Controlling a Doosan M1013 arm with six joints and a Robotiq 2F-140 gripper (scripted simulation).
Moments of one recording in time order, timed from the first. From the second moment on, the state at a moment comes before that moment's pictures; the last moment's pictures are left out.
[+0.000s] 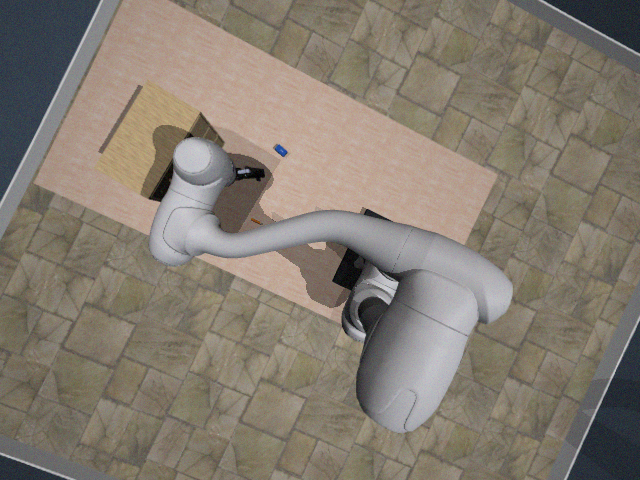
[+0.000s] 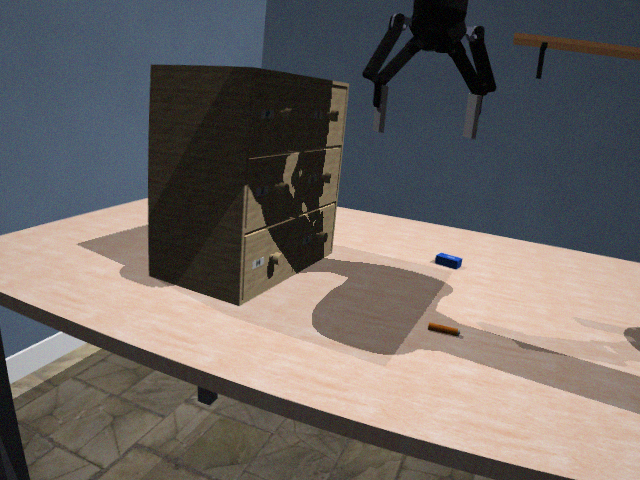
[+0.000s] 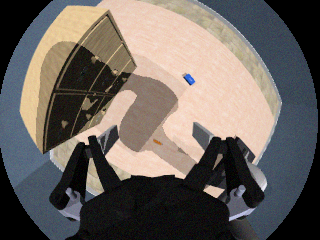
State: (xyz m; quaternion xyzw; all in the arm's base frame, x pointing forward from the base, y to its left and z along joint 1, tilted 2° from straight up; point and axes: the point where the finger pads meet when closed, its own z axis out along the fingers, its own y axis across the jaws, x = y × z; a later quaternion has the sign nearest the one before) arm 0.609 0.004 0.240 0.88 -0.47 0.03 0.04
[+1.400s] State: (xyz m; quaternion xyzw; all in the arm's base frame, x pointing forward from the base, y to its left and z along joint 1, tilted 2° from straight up) arm 0.624 0.003 0.223 0.99 -0.04 0.10 0.02
